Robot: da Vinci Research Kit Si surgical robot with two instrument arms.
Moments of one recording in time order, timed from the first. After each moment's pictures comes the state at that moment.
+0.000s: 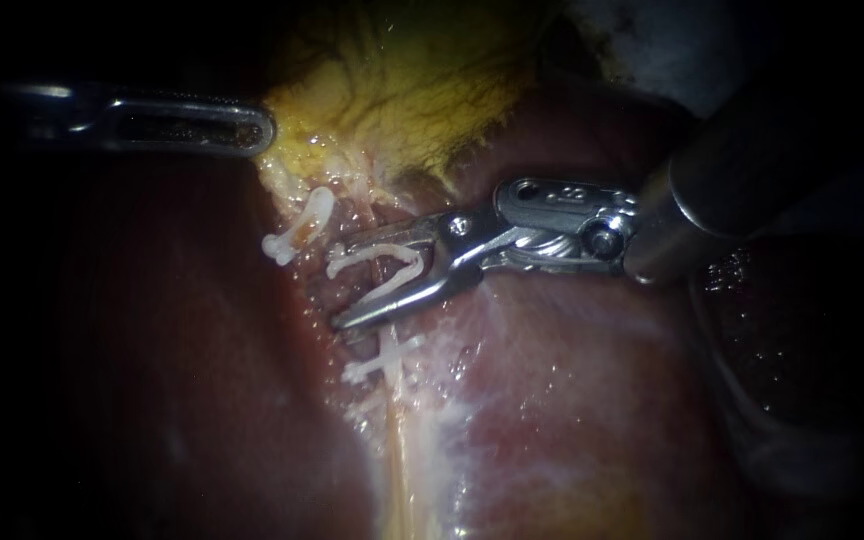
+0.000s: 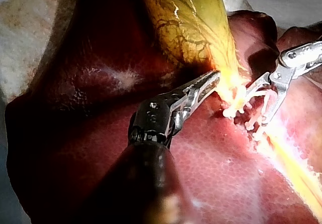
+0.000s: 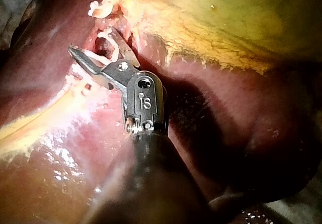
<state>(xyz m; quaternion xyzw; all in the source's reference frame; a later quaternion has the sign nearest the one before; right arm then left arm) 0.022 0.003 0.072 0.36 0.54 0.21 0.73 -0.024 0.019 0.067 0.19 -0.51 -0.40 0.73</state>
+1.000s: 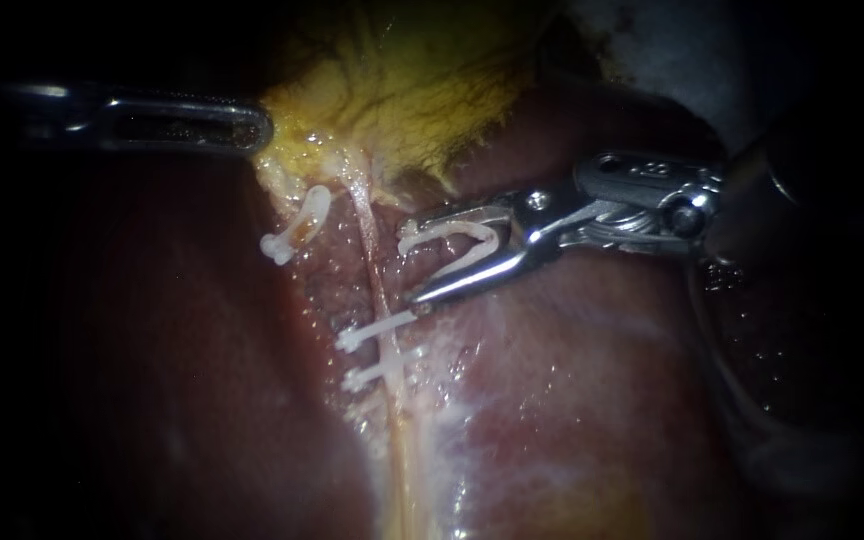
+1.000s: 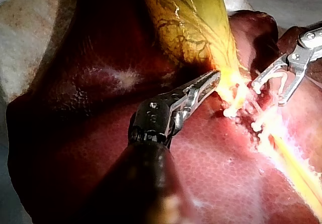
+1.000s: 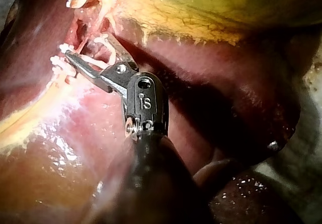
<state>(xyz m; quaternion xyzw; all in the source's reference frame) 0.016 0.005 0.072 0.38 0.53 0.24 0.72 -0.023 0.019 0.067 0.19 -0.51 -0.40 0.73</state>
